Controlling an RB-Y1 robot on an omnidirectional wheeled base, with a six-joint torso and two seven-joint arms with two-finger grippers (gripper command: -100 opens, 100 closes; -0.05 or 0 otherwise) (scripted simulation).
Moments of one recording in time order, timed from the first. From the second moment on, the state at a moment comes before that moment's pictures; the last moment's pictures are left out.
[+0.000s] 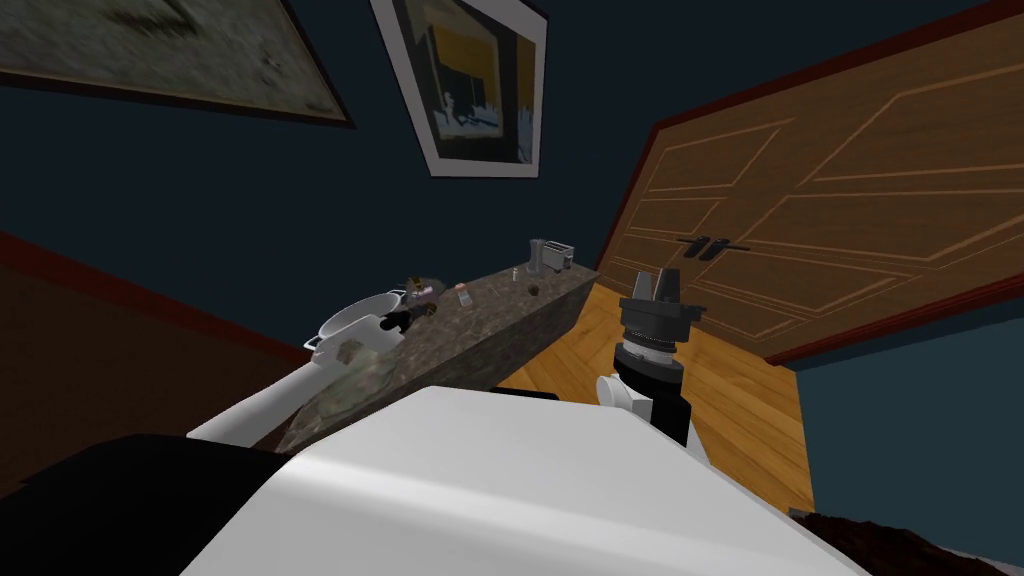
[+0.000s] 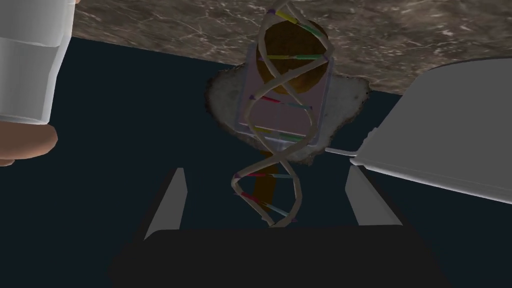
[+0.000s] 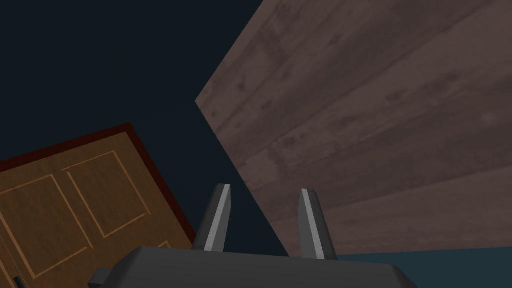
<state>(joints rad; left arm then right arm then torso) 0.23 1.09 -0.03 -1.87 0.14 0.74 -0.24 0.51 0.04 0.05 -2.35 0.01 -0.61 -0.02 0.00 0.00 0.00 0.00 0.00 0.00</state>
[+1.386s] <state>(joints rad) 0.25 1.24 0.02 -1.84 0.22 0.83 -0.25 0.51 0.04 0.05 -2.35 0.01 -0.61 -0.02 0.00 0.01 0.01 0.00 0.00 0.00</state>
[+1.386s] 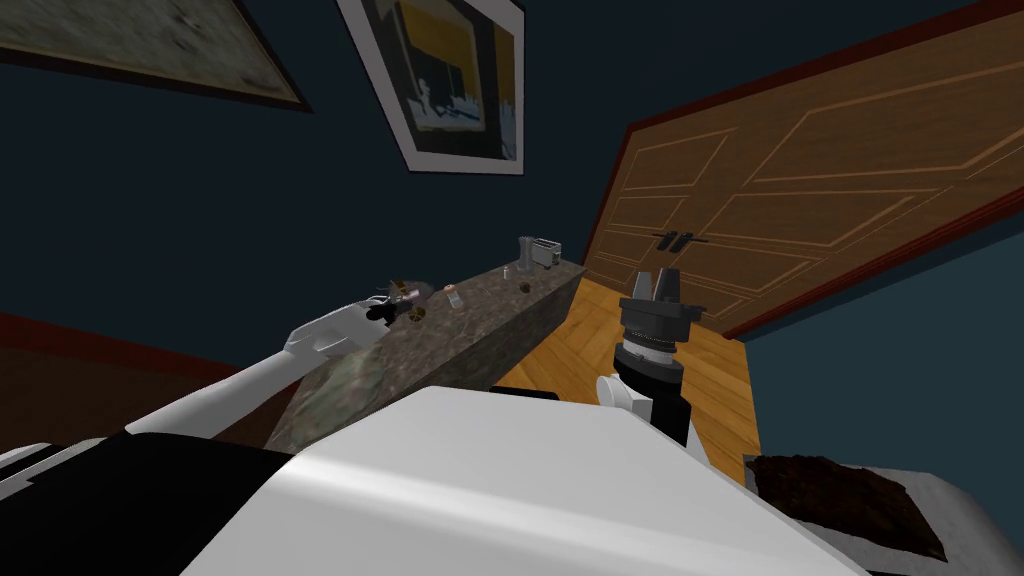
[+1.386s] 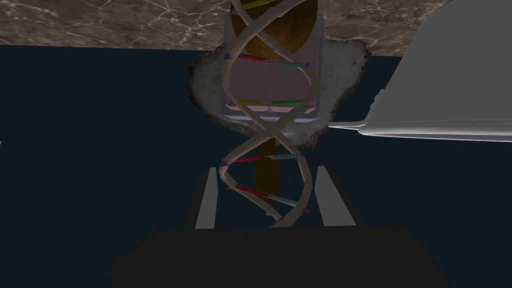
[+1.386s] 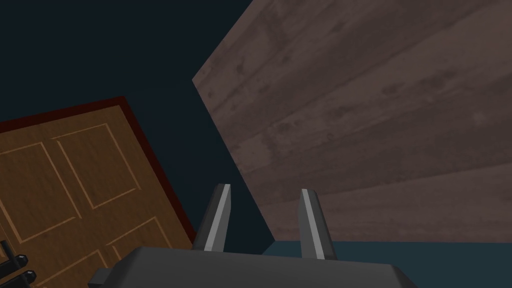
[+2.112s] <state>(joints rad) 0.21 1.25 0.12 -1.76 0.13 0.65 -0.20 0.51 0.04 0.05 -2.35 0.01 -0.61 -0.02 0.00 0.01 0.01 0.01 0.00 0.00</state>
